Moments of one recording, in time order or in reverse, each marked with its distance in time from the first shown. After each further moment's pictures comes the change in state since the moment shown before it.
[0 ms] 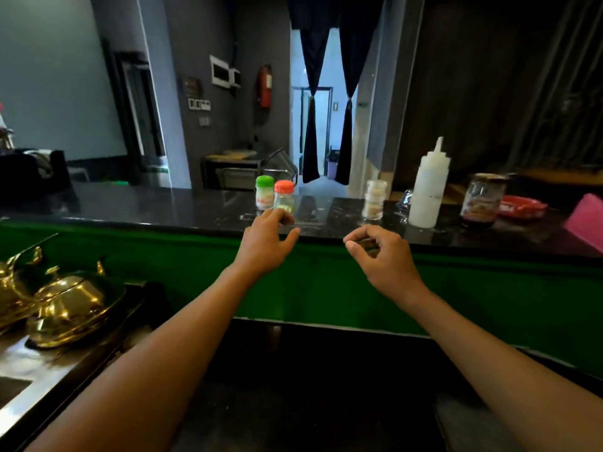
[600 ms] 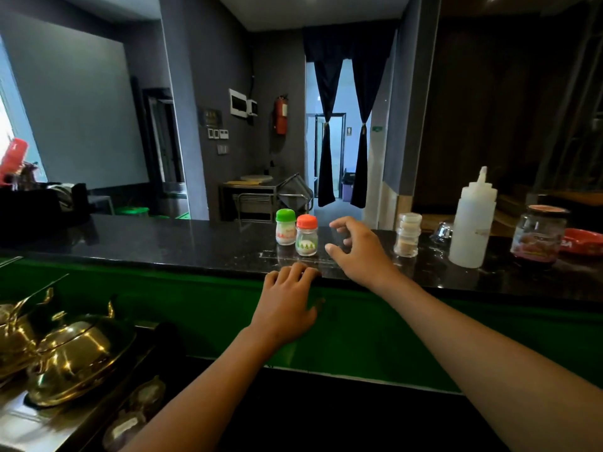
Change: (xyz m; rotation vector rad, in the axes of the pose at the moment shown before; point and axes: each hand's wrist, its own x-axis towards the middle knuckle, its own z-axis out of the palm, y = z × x) left_hand -0.002 -0.028 0.016 0.475 -0.186 0.143; right_hand 0.114 0.006 0.077 -0.145 -0.095 -0.047
